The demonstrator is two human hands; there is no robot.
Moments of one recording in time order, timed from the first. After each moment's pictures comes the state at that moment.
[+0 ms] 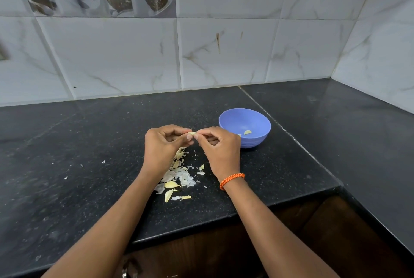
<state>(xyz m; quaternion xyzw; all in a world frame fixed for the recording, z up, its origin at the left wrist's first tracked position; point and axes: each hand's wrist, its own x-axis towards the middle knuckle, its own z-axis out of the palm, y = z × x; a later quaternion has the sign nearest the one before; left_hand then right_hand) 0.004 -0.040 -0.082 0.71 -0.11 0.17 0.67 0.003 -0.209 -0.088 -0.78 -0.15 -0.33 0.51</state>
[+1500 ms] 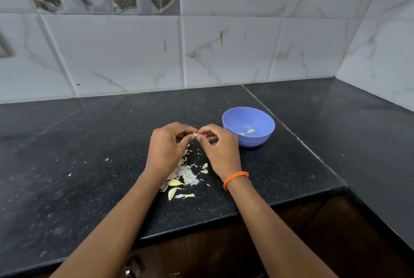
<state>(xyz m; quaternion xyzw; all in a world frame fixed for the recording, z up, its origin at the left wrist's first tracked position) 0.005 -0.034 -0.083 0.85 -0.16 0.29 0.42 0.010 -0.206 -0.094 -0.82 -0.14 -0.23 0.51</state>
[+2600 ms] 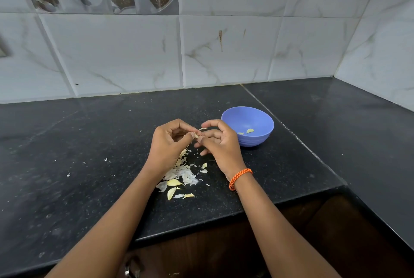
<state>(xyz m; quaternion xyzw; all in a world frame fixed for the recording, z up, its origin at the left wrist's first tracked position) -0.001 -0.039 -0.077 0.76 -0.16 0.17 0.61 0.004 -0.211 -0.083 -0.69 -0.12 -0.08 0.71</state>
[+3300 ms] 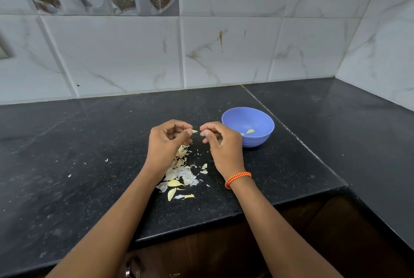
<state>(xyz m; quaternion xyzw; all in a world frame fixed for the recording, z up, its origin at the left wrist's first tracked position) 0.009 -0.036 -0.084 0.72 -0.10 0.18 0.66 0.005 -0.214 -0.087 -0.79 -0.14 -0.25 0.54</state>
